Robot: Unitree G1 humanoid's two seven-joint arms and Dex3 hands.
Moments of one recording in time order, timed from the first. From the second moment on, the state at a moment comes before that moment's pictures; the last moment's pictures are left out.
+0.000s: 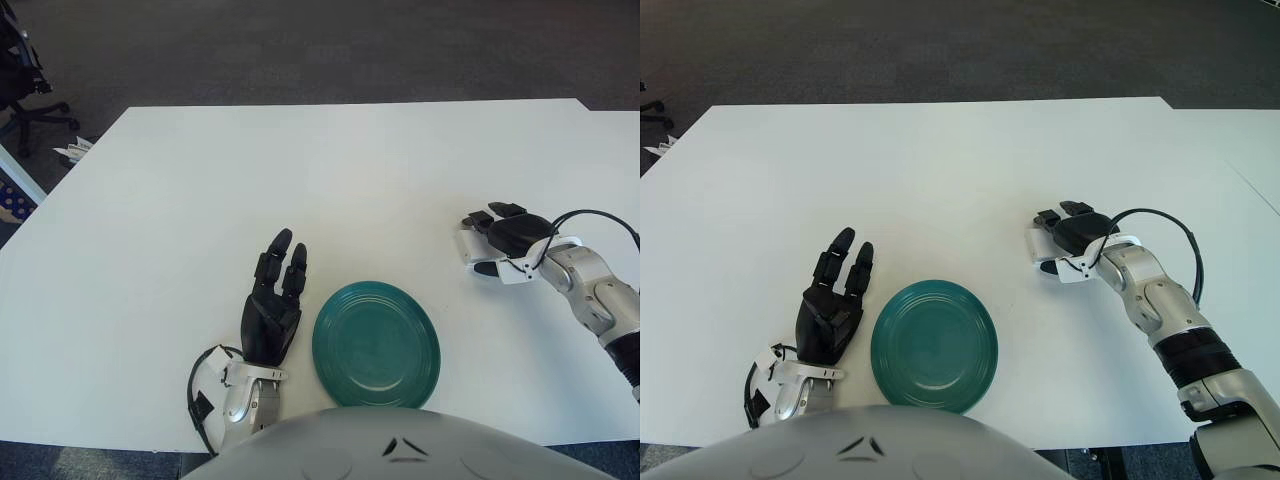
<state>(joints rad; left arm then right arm) 0.47 -0.12 -0.22 0.02 -0.51 -0.38 -0.37 -0.17 -0.83 0.31 0.18 -0.88 -0.15 0.27</state>
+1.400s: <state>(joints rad) 0.47 -0.12 -0.21 0.01 -0.51 -0.41 -0.38 -0.23 -0.80 0.38 0.48 -0.88 -0.24 -0.09</state>
